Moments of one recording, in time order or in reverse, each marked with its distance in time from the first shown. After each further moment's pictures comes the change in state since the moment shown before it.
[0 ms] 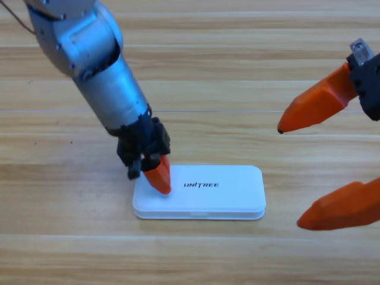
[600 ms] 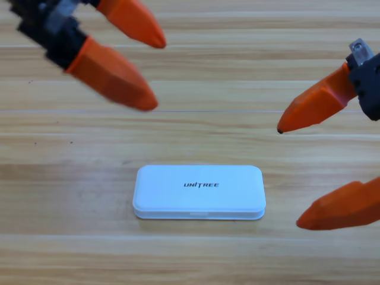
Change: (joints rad) arm 0 -0.009 -0.493 -0.188 0.243 -0.314 -0.115; arm 1 0.000 0.001 0.000 0.000 0.000 0.000
